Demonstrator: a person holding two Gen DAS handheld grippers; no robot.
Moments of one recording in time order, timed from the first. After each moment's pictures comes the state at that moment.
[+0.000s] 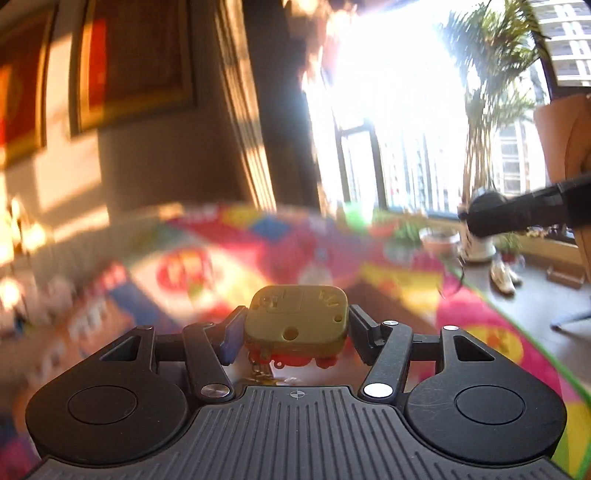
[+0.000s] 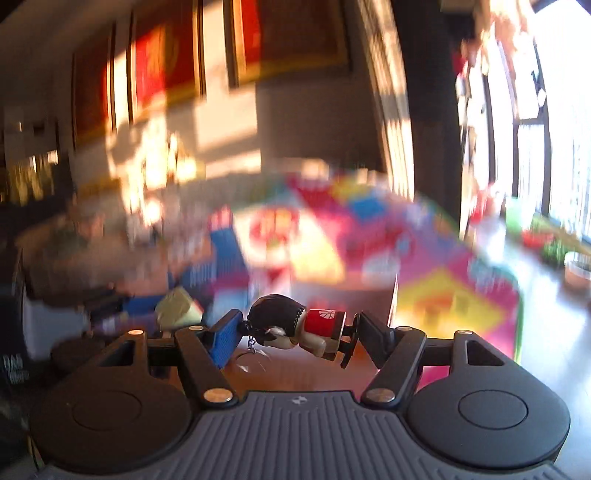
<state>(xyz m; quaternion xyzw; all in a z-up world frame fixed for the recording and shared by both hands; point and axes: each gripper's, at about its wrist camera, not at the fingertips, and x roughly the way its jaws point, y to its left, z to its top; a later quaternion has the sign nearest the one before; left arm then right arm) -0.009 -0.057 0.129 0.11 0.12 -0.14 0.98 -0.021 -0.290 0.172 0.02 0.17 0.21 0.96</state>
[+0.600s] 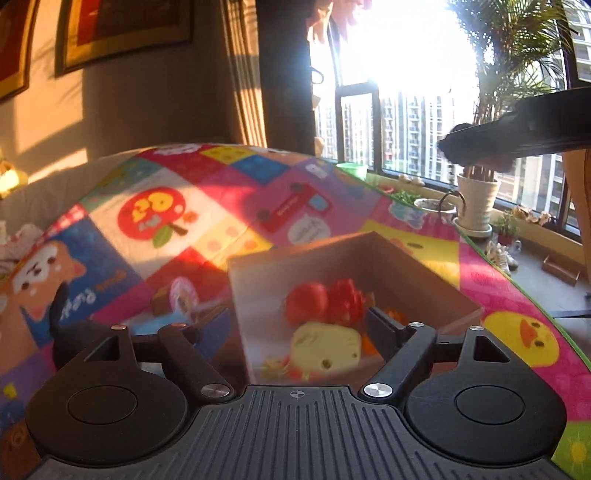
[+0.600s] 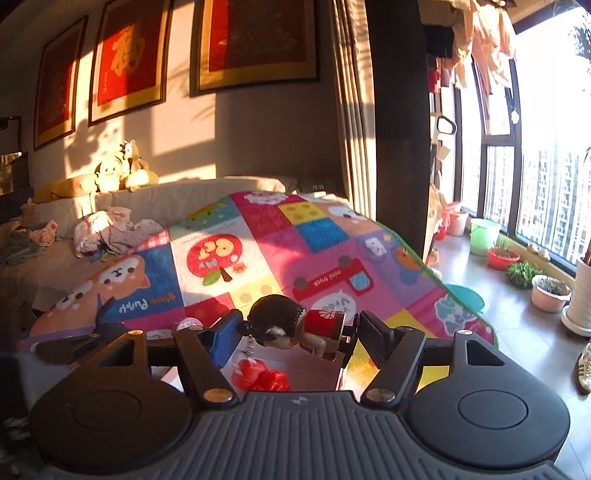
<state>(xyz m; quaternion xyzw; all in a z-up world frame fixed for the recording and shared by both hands) 0.079 -0.059 0.058 0.07 0.22 -0.15 0.96 0.088 -0.280 0.158 -0.01 0.18 0.15 0.97</state>
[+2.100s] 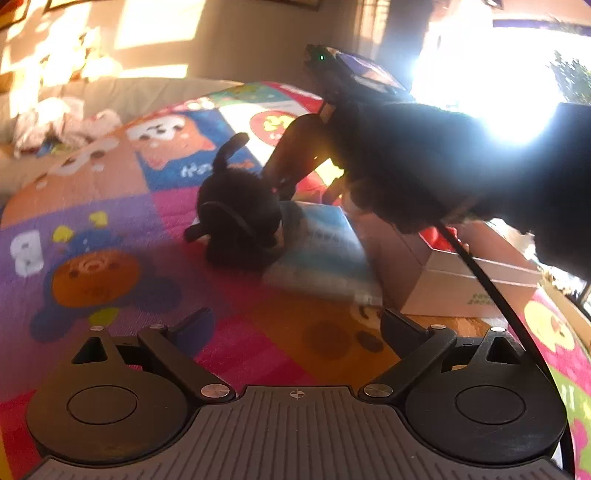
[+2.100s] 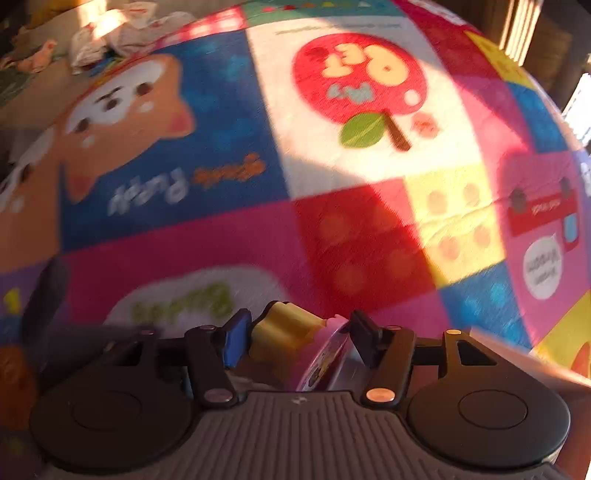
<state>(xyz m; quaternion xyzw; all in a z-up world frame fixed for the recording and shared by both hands) 0.020 0.074 0.009 -0.08 0.26 -0.07 0.96 0.291 0.028 0.040 -0.15 0.48 0.19 0.85</state>
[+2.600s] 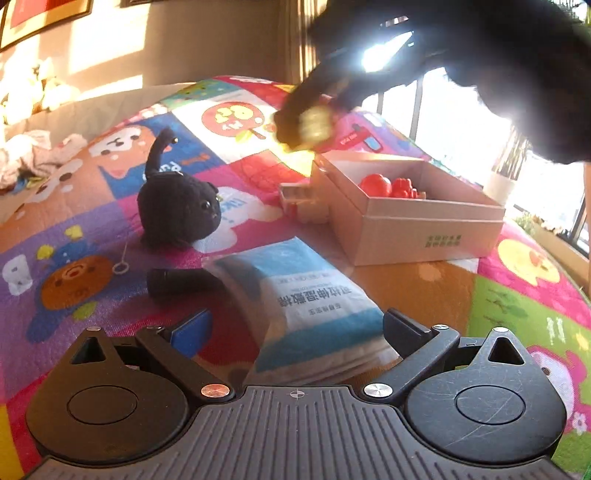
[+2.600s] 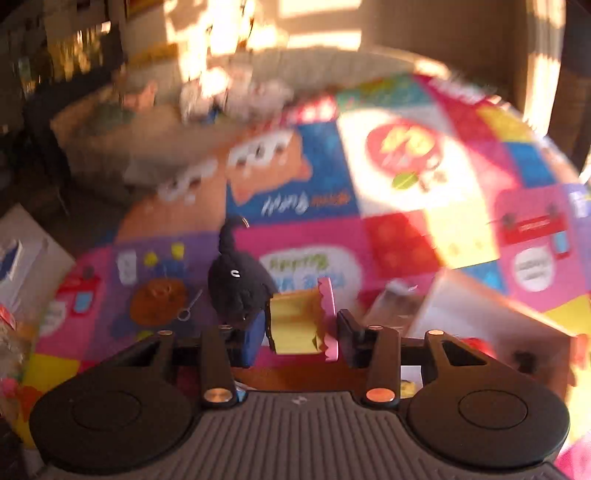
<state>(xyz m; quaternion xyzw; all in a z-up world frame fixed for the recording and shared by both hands) -0.005 0.036 0.009 0.01 0.28 -0.10 0.95 0.139 -0.064 0.140 -0.11 0.37 0.31 0.87</state>
